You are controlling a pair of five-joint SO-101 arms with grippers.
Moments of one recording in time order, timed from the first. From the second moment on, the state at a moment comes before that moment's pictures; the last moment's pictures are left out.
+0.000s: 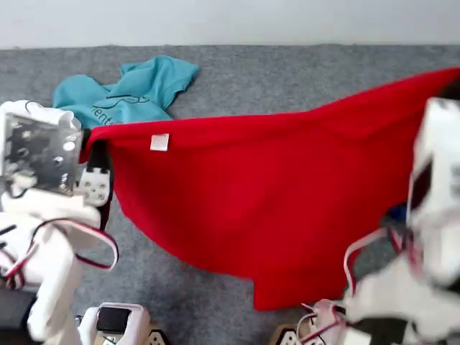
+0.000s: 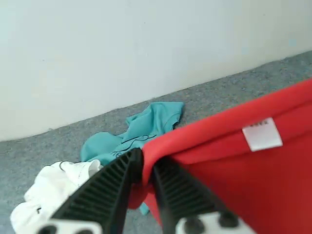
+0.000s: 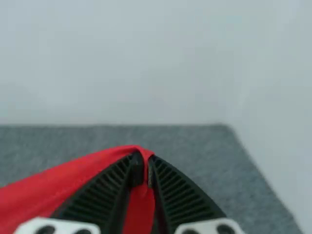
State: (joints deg) left arm -1.7 -52.9 4.3 85.0 -10.1; right arm 15.8 -12.7 -61.9 100.6 12.3
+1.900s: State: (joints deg) left arm -12.7 7.9 10.5 50.0 -11.1; right arm -18.5 53.8 -56.4 95.6 11.6
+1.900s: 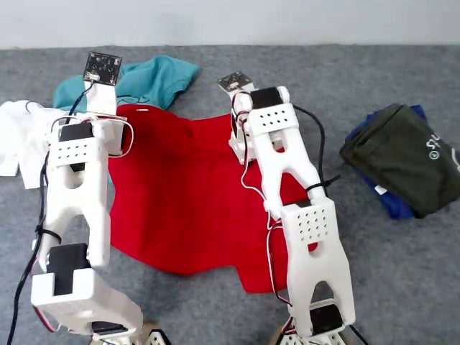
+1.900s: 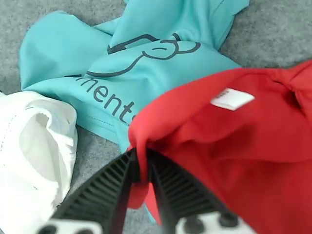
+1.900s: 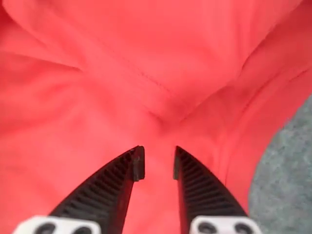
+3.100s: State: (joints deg) left arm -12.7 7.9 11.2 50.0 -11.2; right arm -16.4 60.0 -57.2 84.1 11.6
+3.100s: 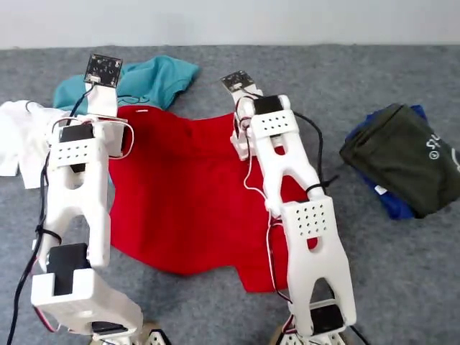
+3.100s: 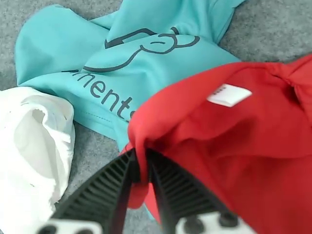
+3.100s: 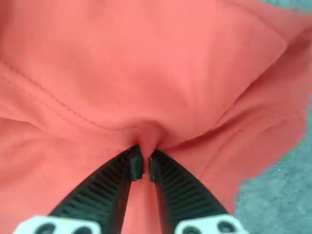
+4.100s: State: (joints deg) left arm -12.7 7.9 11.2 50.0 -11.2; right arm -15.5 60.0 -88.1 100.5 12.8
